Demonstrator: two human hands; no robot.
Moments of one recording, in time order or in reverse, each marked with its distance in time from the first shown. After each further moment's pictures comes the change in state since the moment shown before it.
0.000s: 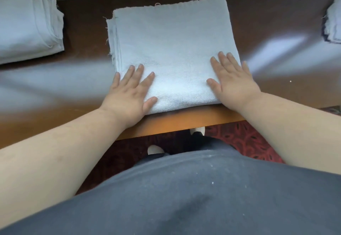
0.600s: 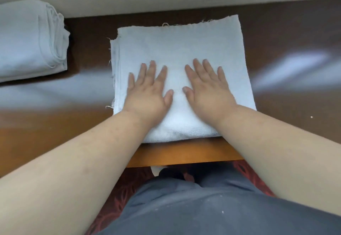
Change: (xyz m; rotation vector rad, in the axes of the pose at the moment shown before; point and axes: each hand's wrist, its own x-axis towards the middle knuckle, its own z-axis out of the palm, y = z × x) left_hand 0.085 0.040 -0.019 -0.066 0.095 -0.236; right_hand 0.071 -0.062 -0.013 0.063 0.049 -0.149
